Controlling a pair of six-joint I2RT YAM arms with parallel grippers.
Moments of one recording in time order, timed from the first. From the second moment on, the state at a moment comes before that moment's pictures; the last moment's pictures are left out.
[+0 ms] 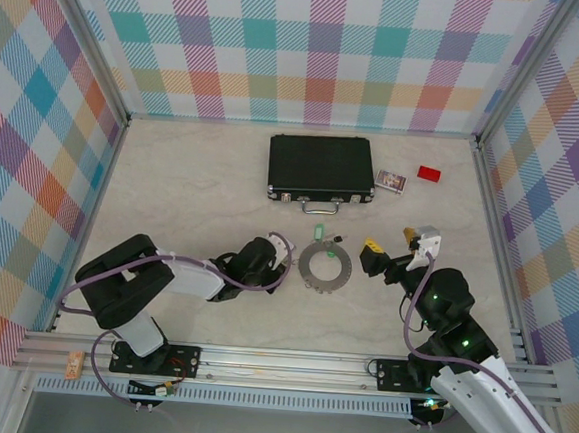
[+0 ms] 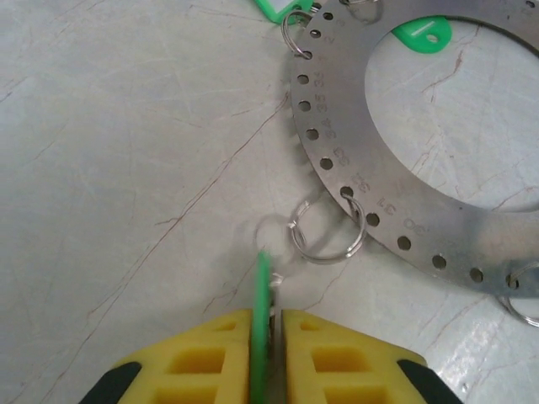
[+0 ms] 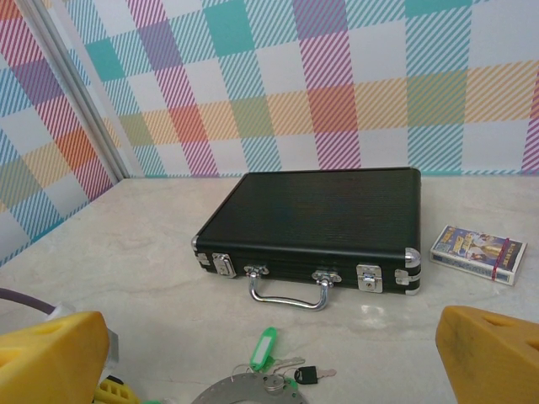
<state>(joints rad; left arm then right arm) -0.83 1.60 0.53 0.33 -0.08 -0.13 0.60 0.34 0.39 -0.13 0.15 0.23</state>
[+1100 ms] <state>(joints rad) -0.48 0.93 0.60 0.01 -0.75 -0.22 0.54 0.87 0.41 0.14 0.45 0.12</state>
